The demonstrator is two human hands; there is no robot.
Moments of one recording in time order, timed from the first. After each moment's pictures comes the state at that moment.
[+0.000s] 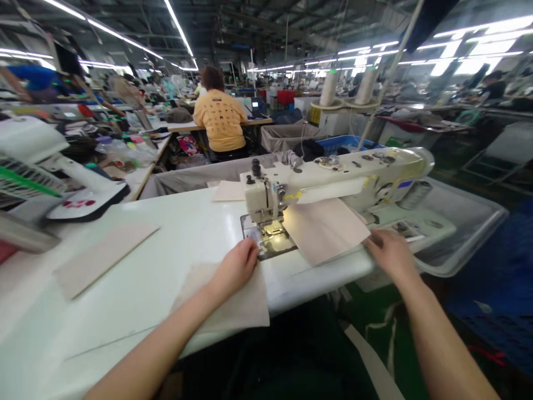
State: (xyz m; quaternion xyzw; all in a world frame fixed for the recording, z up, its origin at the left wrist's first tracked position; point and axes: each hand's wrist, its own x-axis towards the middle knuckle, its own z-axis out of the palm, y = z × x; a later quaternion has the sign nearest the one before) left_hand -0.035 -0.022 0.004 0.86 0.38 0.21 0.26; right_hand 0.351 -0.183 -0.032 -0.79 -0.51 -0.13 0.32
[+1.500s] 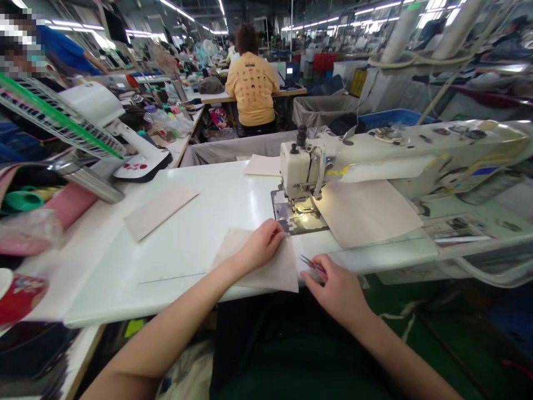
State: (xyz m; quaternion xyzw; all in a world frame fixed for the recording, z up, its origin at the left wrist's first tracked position) left_hand -0.055 -0.036 -0.003 0.84 0.34 0.25 0.34; right_hand 0.119 -0.192 -0.019 -0.71 -0.63 0.11 0.29
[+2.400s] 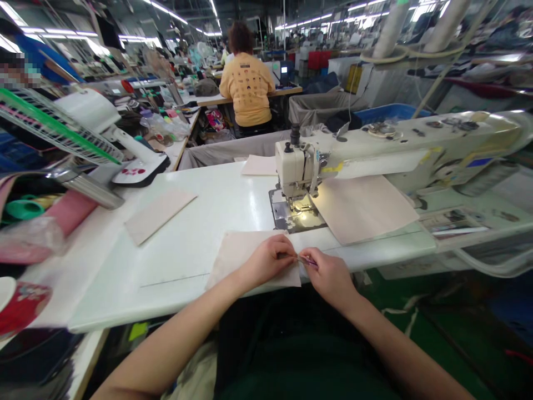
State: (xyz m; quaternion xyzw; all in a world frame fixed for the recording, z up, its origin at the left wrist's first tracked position) left_hand -0.050 -0.063 -0.017 0.84 0.22 0.25 0.43; right_hand 0.119 -0.170 -0.028 -0.65 -0.67 0.14 0.32
